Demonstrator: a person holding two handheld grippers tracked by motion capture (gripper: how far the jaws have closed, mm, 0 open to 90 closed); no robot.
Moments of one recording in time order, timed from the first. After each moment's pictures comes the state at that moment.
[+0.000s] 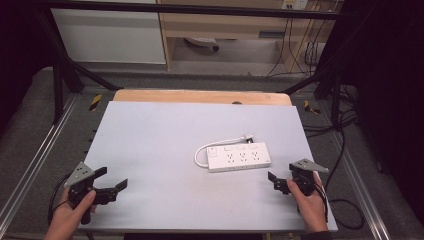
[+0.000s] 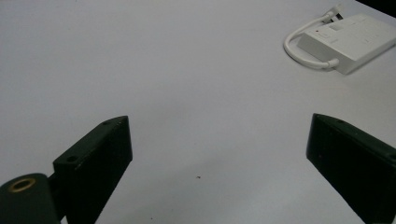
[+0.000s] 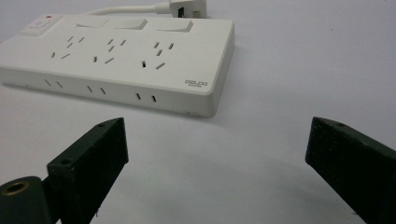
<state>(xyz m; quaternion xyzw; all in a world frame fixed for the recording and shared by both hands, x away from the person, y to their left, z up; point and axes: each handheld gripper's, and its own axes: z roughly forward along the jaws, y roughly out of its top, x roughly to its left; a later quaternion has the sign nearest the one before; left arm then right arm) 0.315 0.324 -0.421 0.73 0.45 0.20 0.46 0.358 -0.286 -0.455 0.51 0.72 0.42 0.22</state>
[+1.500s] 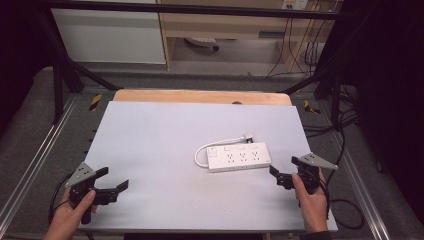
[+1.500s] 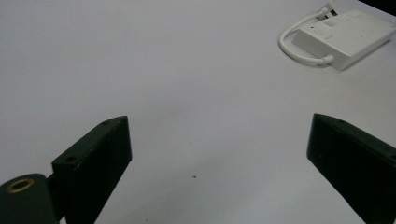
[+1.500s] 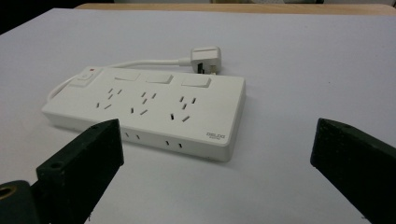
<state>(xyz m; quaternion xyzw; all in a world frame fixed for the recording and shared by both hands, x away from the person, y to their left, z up) 0.316 0.323 -0.422 0.74 0.44 0.20 0.46 0.355 -0.285 -0.421 0.49 0.70 0.47 0.22</state>
